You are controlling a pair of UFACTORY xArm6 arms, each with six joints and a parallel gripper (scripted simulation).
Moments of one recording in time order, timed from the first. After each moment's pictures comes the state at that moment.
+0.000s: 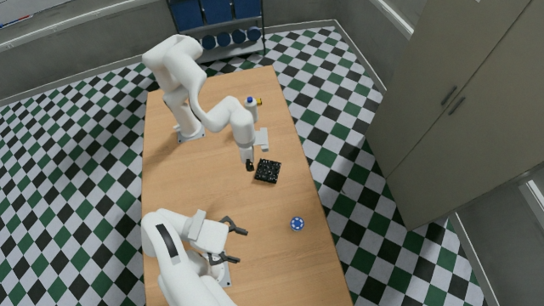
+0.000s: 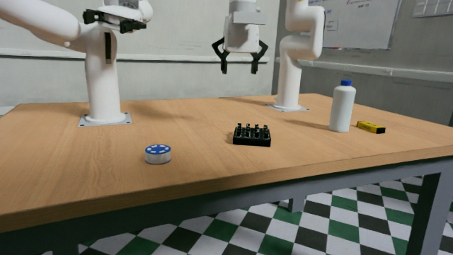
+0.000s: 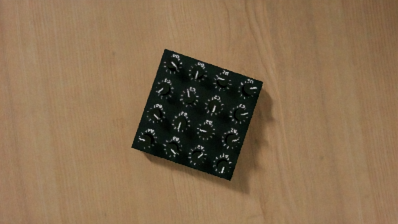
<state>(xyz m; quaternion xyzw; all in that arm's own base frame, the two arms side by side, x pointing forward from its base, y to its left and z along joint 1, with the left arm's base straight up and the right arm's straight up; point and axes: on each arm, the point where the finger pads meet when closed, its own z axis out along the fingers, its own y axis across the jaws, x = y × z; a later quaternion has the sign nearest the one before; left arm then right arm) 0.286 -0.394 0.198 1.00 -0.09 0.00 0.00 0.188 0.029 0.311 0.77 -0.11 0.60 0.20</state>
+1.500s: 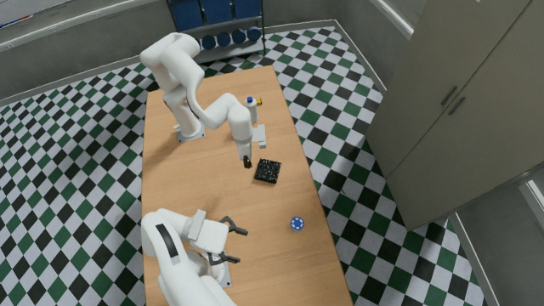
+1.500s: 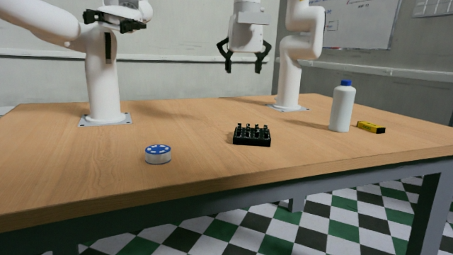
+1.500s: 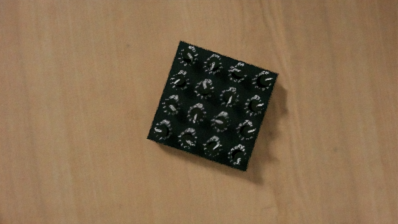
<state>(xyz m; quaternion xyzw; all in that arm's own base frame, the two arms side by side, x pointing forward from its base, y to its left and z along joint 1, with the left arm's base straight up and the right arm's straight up) 0.280 -0.376 0.199 1.00 -0.09 0.00 0.00 0.188 0.029 0.311 0.77 -0.11 0.60 0.20</state>
